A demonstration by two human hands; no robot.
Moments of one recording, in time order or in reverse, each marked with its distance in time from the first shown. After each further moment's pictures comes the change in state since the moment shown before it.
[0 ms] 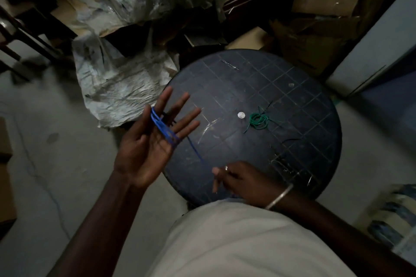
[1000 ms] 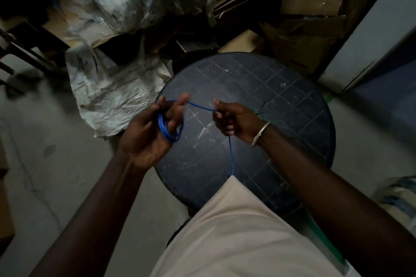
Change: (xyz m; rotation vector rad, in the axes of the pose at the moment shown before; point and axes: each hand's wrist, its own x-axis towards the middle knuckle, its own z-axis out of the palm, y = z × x) left_hand 0.035 0.013 0.006 -0.238 0.000 -0.306; right_hand 0.099 -0.006 -0.084 0.803 -0.082 -0.004
